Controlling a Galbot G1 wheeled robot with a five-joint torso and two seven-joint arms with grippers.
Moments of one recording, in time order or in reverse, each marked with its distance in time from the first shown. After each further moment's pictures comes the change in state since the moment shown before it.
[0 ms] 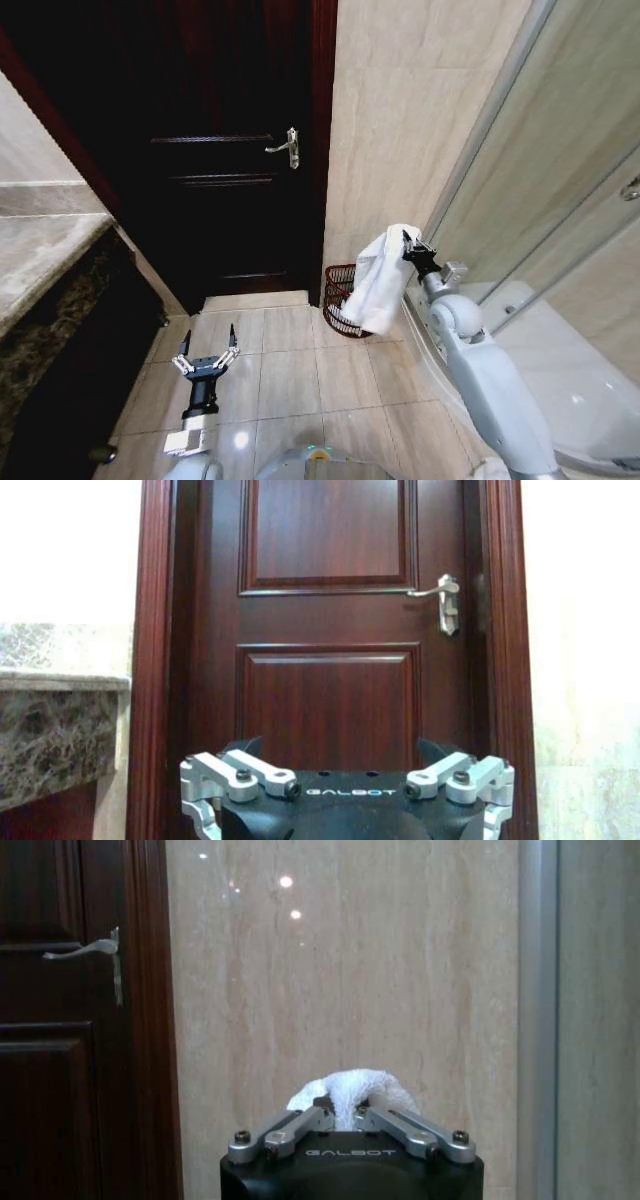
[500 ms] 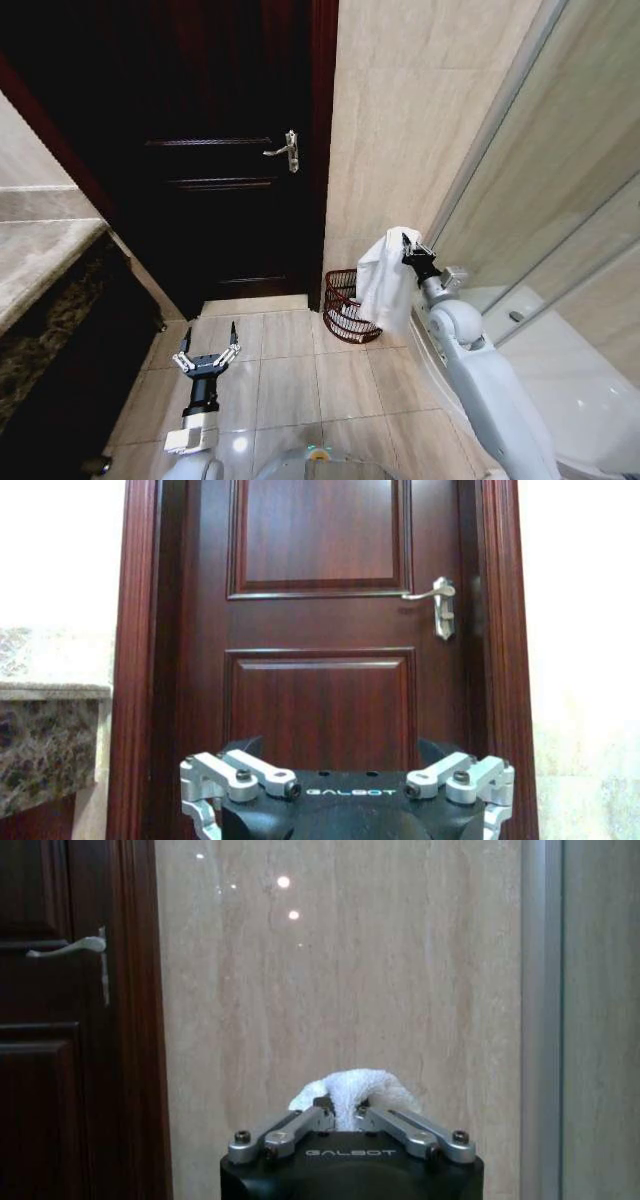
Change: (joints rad) left arm 0.006 0.000 0.001 -0.020 0.003 0.004 0.001; right arm -0.017 0.005 -0.001 0.017 -0.009 0.005 0.006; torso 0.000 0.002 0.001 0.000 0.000
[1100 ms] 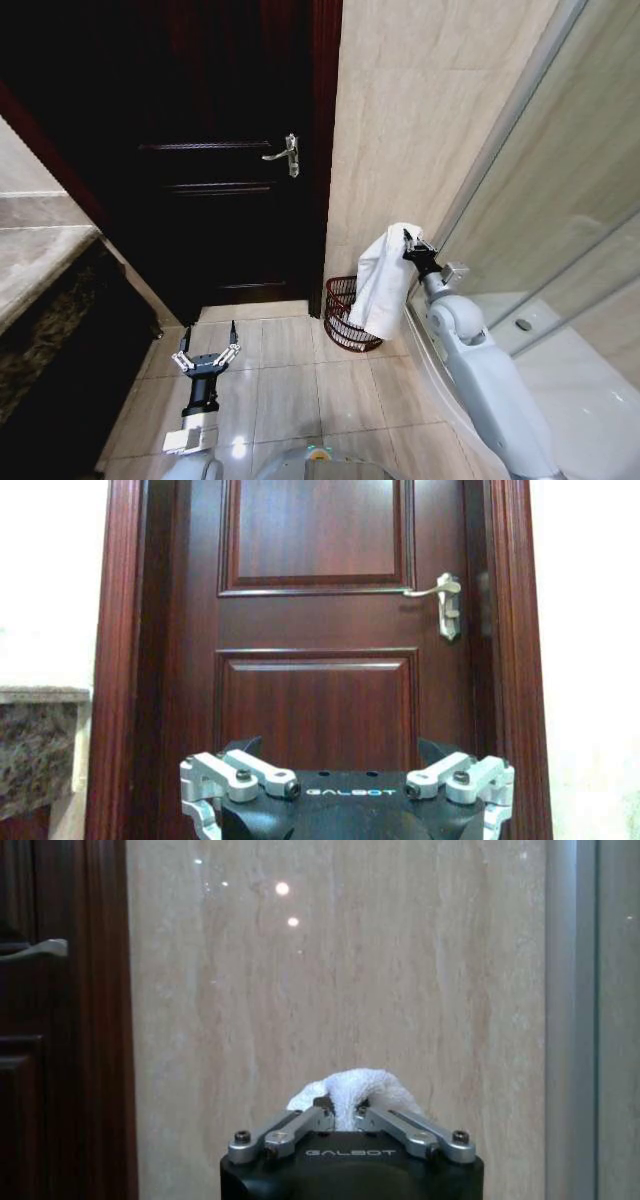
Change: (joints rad) left arm 0.000 0.000 0.004 -0.007 0.002 -0.002 -0.001; right arm 0.048 -0.007 -0.008 -0.025 0.003 0.000 0.005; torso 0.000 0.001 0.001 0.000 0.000
